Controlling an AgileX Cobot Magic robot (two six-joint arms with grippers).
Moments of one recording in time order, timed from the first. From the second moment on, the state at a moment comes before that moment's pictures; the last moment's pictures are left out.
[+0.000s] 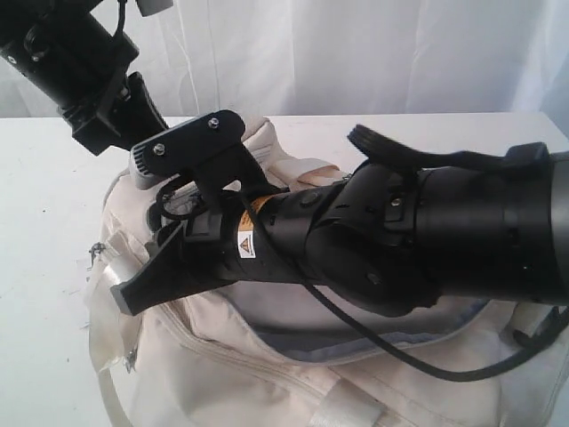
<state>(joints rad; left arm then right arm) -0.36 1.56 -1.53 -0.55 1.31 0.98 1.10 1.60 -0.98 -0.08 0.03 0.22</state>
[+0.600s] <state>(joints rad) -0.36 1.70 -1.53 -0.66 1.10 1.08 1.15 1.60 -0.98 -0.08 -0.01 0.24</state>
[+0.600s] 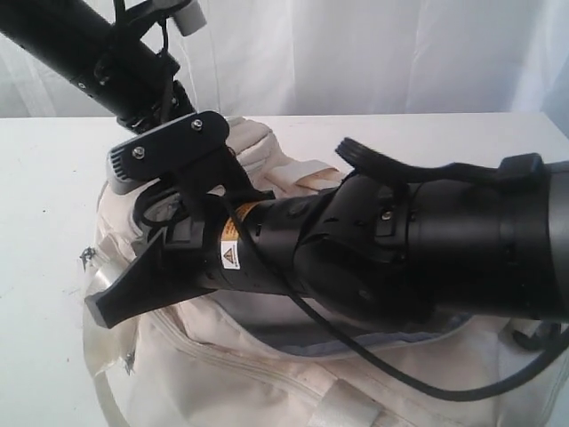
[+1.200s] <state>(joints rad) -0.36 1.83 -1.53 -0.98 0.76 1.41 1.20 1.60 -0.98 -0.08 0.05 0.25</state>
